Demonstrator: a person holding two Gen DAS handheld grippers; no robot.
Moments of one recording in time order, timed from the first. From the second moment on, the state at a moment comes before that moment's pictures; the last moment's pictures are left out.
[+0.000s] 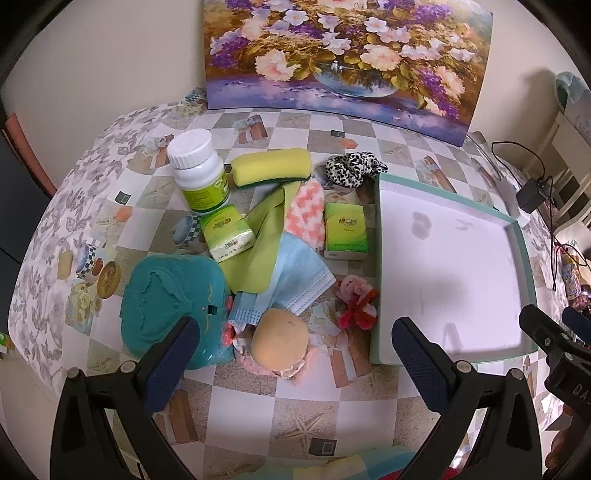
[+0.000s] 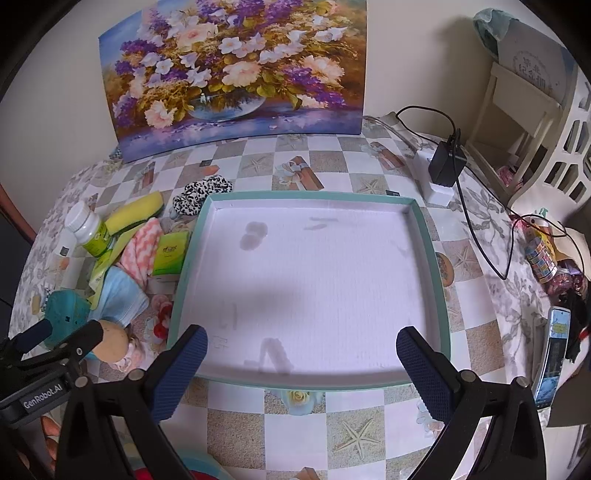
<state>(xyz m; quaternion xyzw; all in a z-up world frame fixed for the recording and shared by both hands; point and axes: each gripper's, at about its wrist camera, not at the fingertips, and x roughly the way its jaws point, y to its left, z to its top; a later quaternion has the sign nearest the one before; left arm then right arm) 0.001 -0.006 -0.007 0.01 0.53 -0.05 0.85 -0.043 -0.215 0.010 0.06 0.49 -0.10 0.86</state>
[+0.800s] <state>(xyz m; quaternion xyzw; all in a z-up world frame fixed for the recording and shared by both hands) 0.002 -0.004 -0.002 -0.01 0.51 -0.05 0.86 -0.044 -0.217 0.010 0.06 0.49 -0.10 0.86</state>
